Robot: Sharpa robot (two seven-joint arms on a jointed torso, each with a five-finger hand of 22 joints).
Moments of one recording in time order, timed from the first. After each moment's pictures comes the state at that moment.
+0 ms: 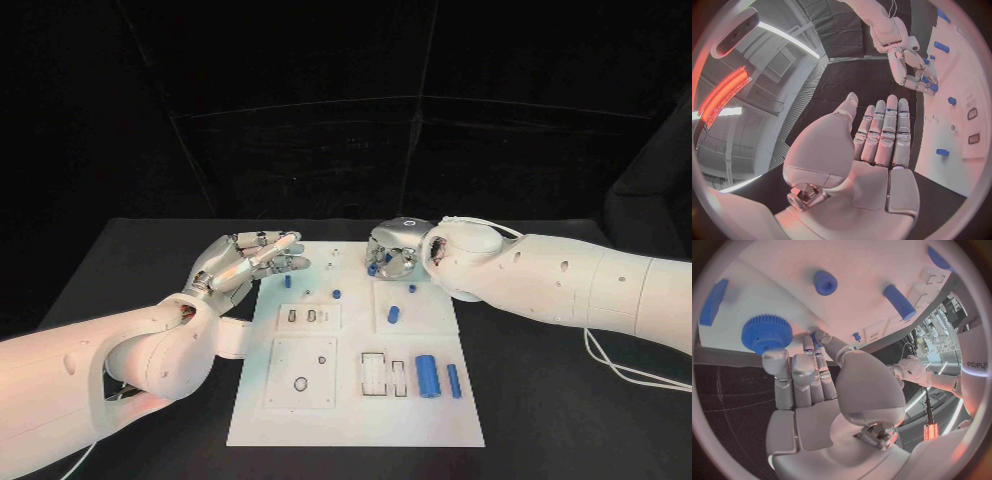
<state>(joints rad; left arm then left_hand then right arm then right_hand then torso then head) 1.27 -0.93 -0.20 1.70 0.10 -0.31 0.60 1.34 0.03 0.03 0.04 0.05 0.98 0.21 0.11 0.07 1.08 0.16 0.12 0.06 1.09 0.12 0.17 0.13 0.18 0.88 0.24 0.24 0.08 1.35 -0.58 -0.18 1.22 -1.55 -0.20 -0.01 1.25 0.01 0.45 -0.23 0.12 1.12 0.15 0.09 0.07 1.26 0.06 0.09 0.07 1.47 -0.01 1.15 0.87 0.14 1.24 0.09 1.25 0.89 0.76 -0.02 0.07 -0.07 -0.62</state>
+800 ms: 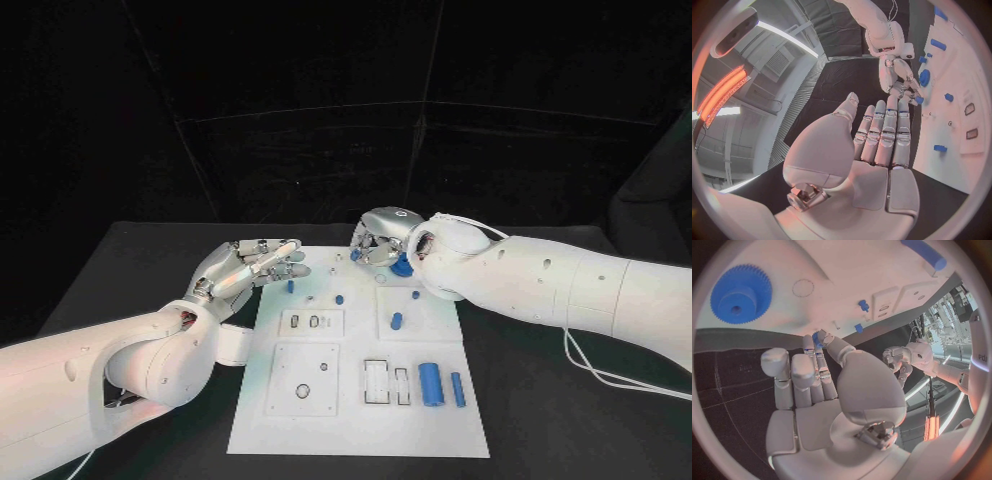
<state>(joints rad) 1.27 -0.93 -0.20 1.70 0.10 -0.31 0.59 1.34 0.03 0.03 0.03 0.05 0.98 0.21 0.10 0.07 1.08 0.16 0.11 0.07 1.09 0.13 0.17 0.13 0.18 0.88 0.24 0.24 0.08 1.35 -0.50 -0.14 1.16 -1.49 -0.32 -0.05 1.22 0.00 0.44 -0.20 0.13 1.12 0.14 0.10 0.07 1.27 0.06 0.08 0.07 1.47 -0.02 1.16 0.87 0.14 1.24 0.09 1.26 0.90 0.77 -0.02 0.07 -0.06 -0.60</state>
